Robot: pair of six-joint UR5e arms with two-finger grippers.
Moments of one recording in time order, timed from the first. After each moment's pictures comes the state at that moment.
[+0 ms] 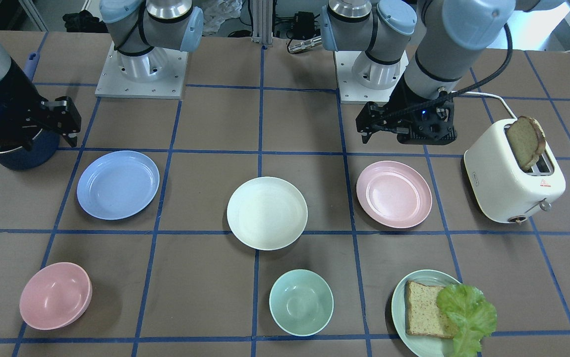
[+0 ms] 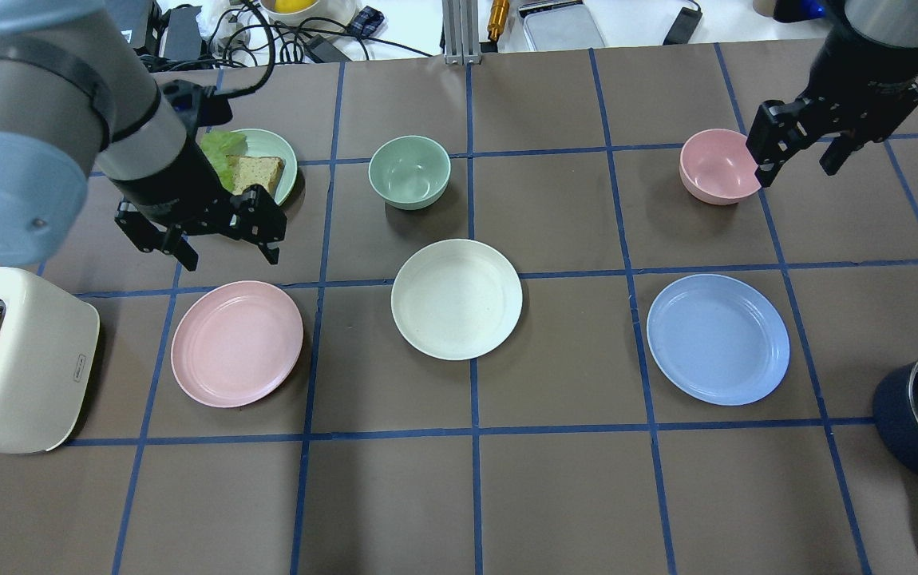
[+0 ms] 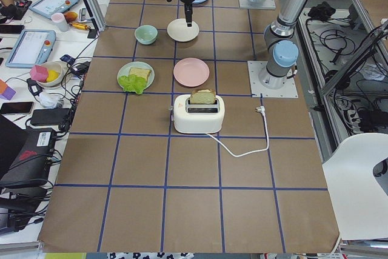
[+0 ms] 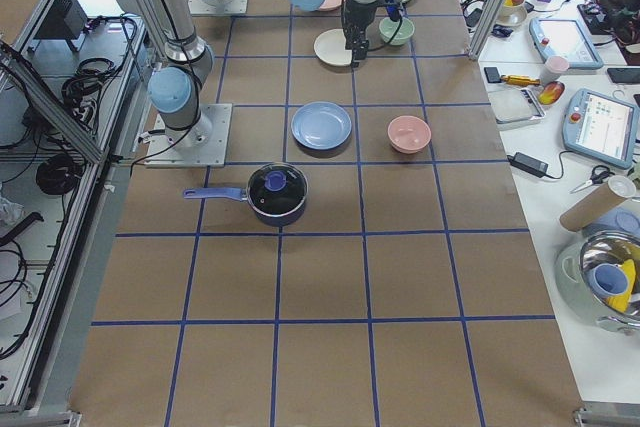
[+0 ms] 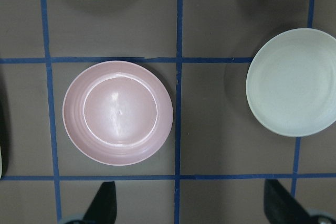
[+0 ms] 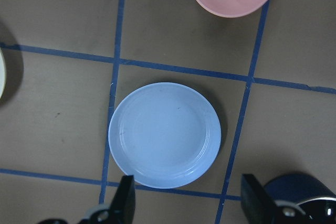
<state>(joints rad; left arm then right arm) -1.53 -1.56 -1.83 -1.43 1.54 0.02 1.35 -1.52 1.58 -1.57 -1.61 -0.36</state>
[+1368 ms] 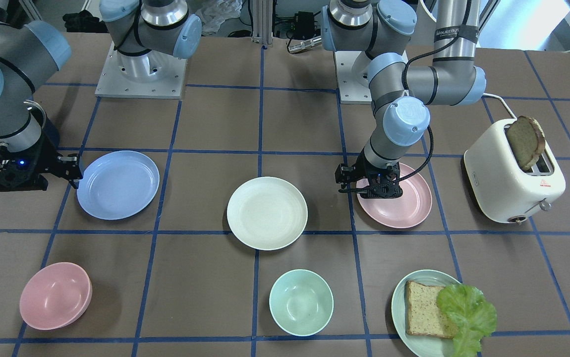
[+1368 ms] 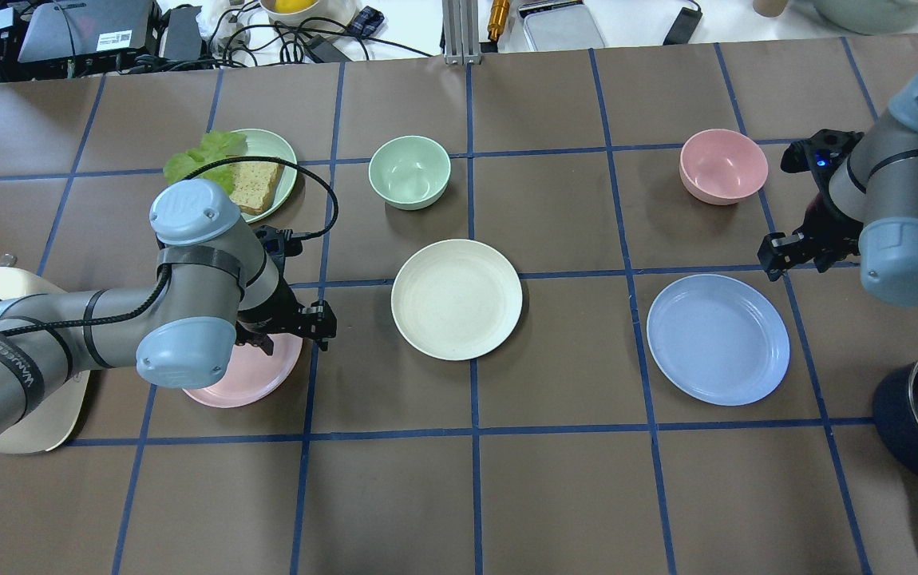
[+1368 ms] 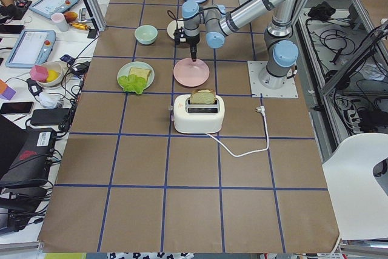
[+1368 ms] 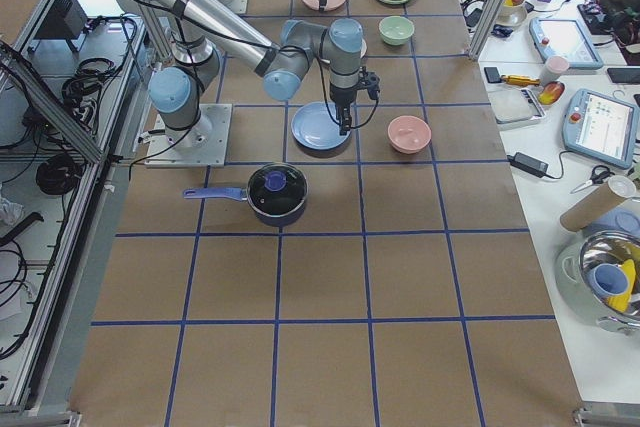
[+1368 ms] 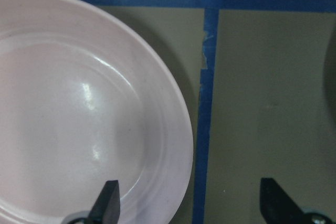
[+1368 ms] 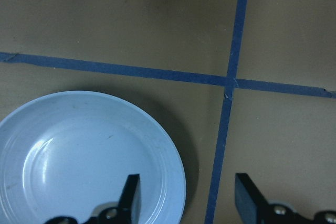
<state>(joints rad) -1.53 -1.77 -2.15 -0.91 1.54 0.01 1.22 -1.47 2.04 -2.19 -1.63 -0.48</state>
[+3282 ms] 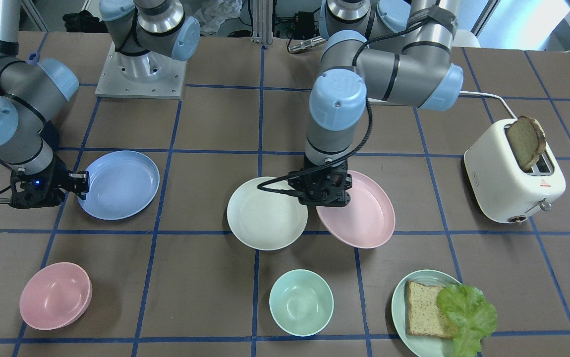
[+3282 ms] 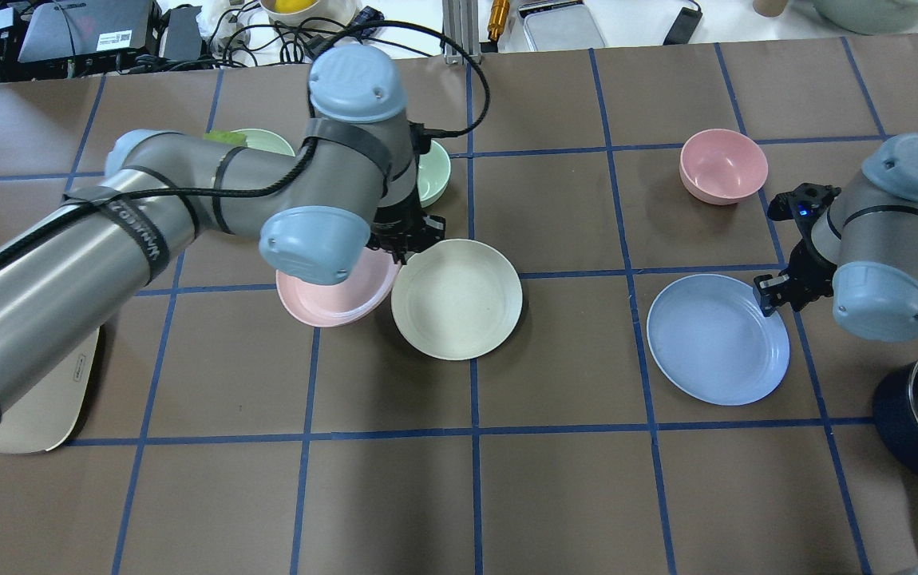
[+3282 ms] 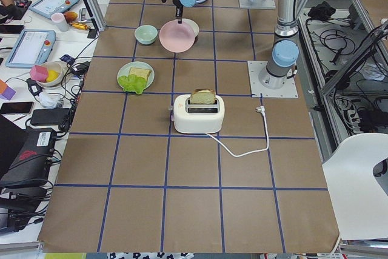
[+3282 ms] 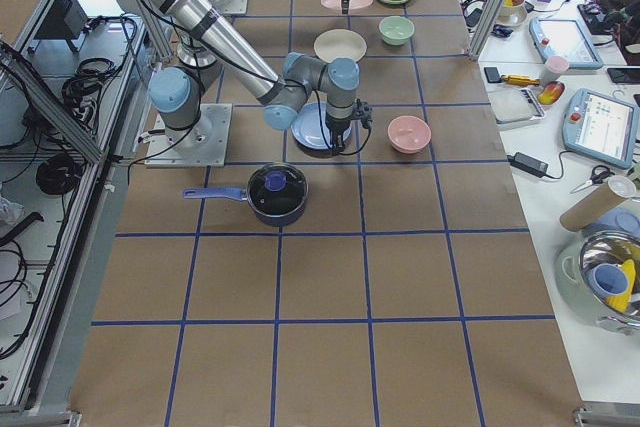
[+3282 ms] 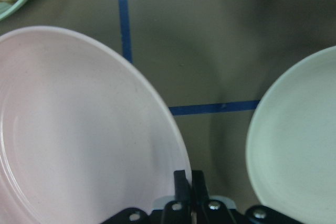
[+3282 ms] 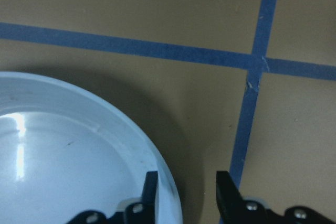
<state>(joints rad) -1.93 -1.92 -1.67 -1.12 1.61 -0.22 1.16 -1.34 2.13 -2.35 -1.62 -0.54</state>
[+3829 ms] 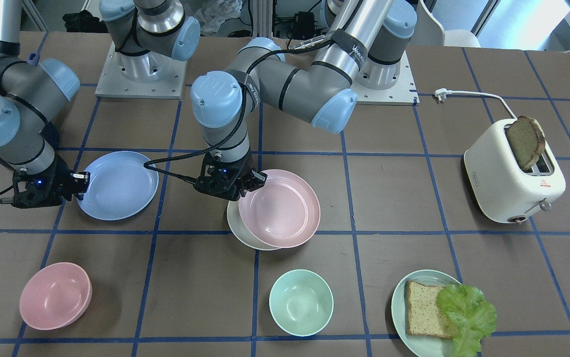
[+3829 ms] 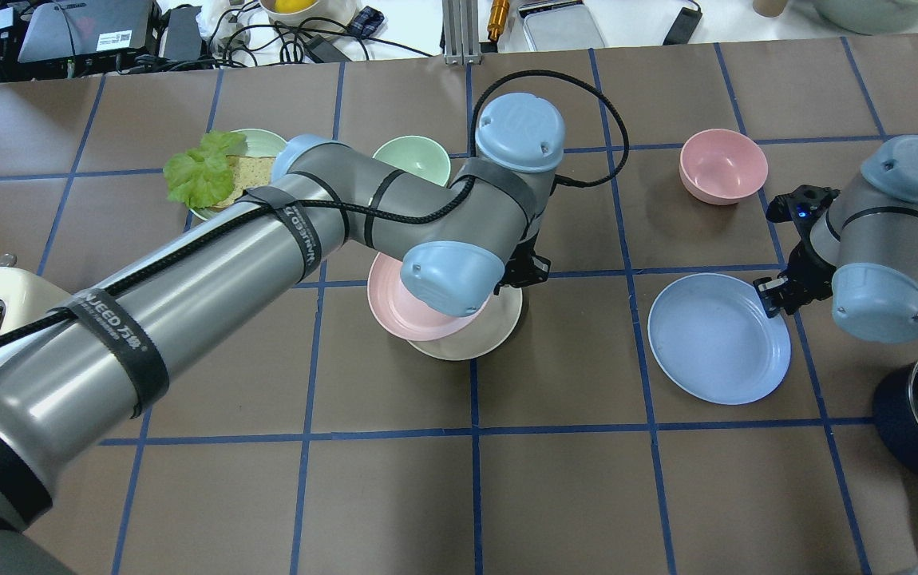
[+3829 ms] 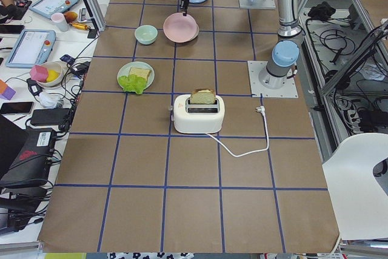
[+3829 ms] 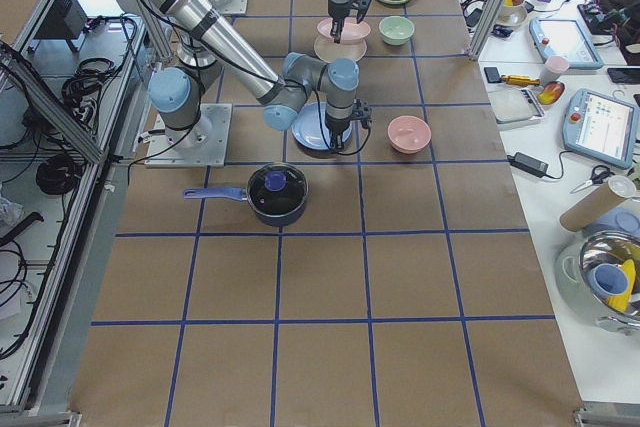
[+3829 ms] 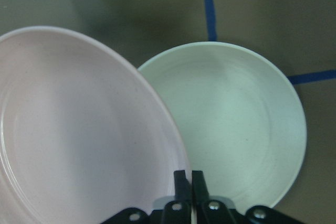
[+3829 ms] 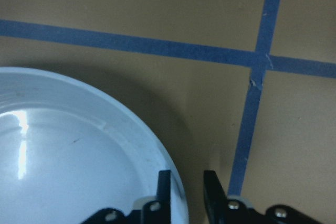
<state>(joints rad) -2.10 -2.05 -1.57 -1.13 1.65 -0.23 1.16 -1.34 2.14 -2.35 -1.62 -0.54</state>
